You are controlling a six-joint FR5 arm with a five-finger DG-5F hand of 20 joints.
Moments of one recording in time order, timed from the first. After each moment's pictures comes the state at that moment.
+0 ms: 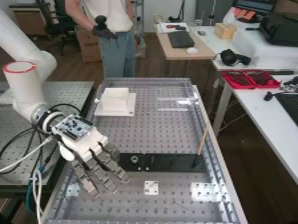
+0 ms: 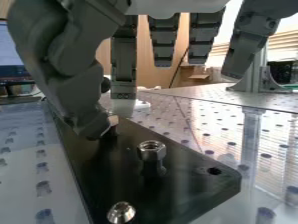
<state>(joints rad) 1.60 -1.93 -2.27 -2.21 -0.97 -0.67</state>
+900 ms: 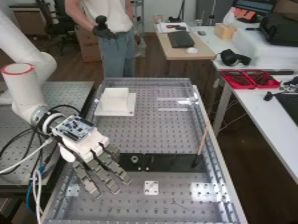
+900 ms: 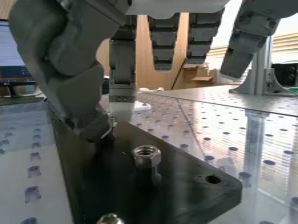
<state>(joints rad) 1.58 -1.94 -2.27 -2.20 -1.01 -0.69</state>
